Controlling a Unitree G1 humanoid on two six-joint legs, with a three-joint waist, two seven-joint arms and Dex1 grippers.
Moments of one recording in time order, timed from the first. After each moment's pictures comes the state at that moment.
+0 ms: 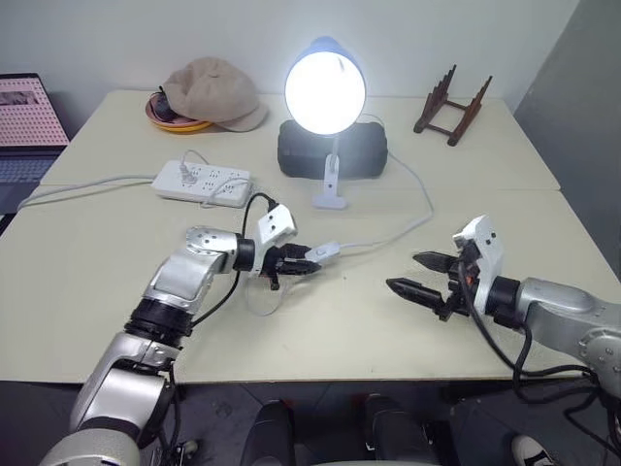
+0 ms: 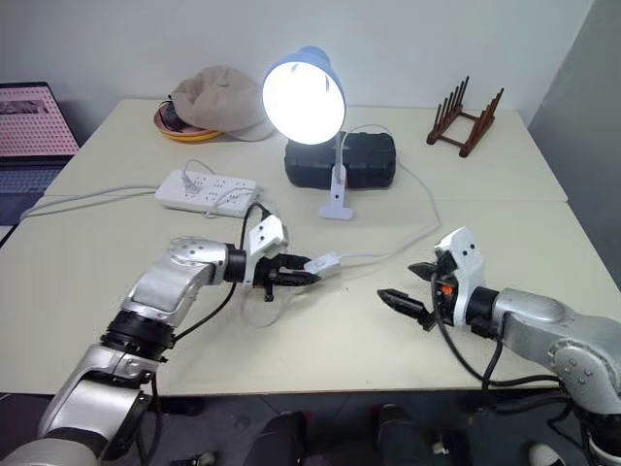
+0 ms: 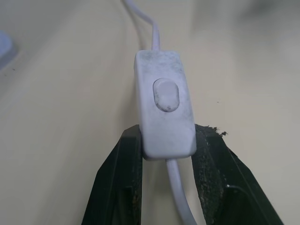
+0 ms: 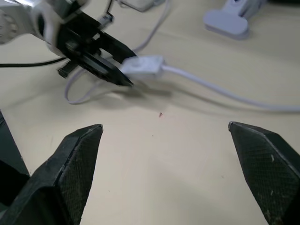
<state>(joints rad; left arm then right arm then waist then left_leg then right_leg) -0.71 0.53 -0.31 0.42 -0.19 0.30 -1.19 -0.17 -0.81 -0.04 -0.64 0.98 0.87 0.33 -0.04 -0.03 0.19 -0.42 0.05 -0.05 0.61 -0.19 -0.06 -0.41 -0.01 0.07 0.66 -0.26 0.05</state>
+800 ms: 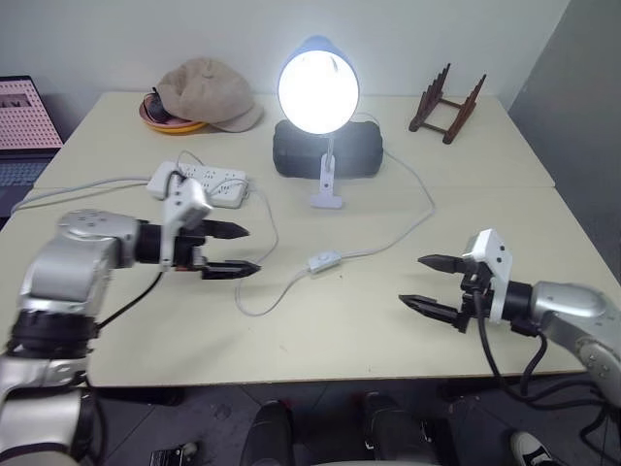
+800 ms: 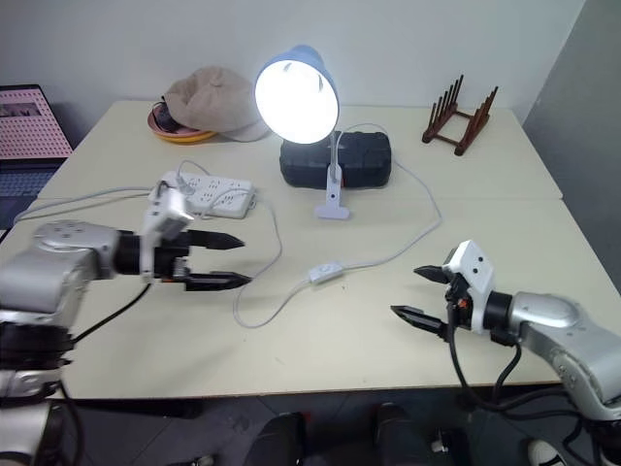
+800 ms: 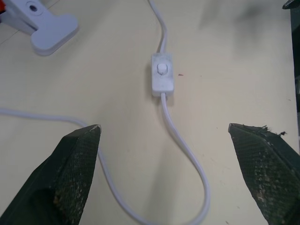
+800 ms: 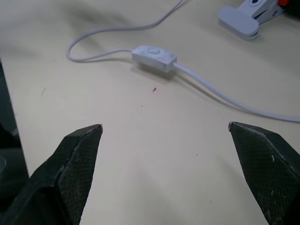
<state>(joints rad) -0.50 0.95 0.09 -0.02 -0.41 0.70 -1.32 -0.12 -0.92 -0.05 -0.45 0.69 0.64 0.80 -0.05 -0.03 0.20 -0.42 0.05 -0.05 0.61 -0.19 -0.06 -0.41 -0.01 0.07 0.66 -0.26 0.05</state>
